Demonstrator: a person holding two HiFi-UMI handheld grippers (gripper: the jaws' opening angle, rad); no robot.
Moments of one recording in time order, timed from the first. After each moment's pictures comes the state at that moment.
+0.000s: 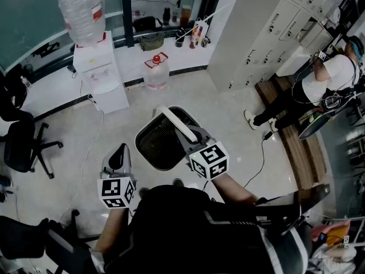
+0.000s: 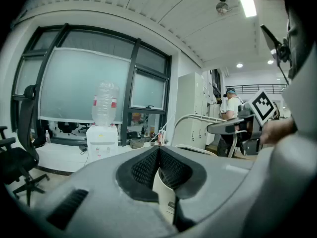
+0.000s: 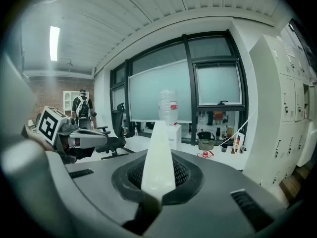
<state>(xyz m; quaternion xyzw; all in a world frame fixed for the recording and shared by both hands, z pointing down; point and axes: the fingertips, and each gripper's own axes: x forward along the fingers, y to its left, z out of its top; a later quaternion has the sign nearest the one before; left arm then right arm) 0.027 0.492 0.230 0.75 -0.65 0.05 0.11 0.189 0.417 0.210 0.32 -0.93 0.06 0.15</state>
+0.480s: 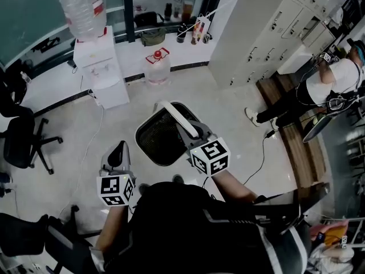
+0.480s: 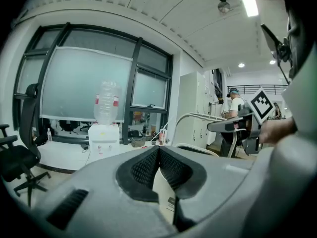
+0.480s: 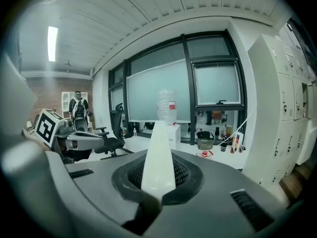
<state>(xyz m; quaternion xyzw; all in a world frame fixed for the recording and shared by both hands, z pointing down) 0.019 0.493 0.234 0.75 -0.65 0.05 0.12 0.186 0.410 0.210 0.33 -0.93 0.07 0.15</state>
